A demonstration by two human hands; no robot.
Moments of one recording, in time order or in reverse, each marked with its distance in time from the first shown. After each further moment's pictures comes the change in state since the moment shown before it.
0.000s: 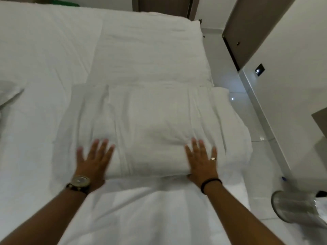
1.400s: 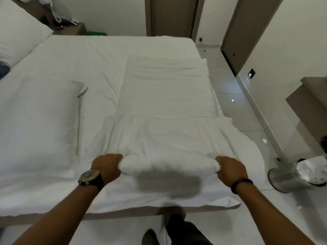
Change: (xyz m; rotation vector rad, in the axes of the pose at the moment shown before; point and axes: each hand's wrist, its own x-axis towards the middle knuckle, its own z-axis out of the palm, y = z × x) left_hand -0.325 0.020 -0.121 -0.069 -0.126 -0.165; right_hand -0.310 -0.077 -0.135 0.259 -0.074 0.243
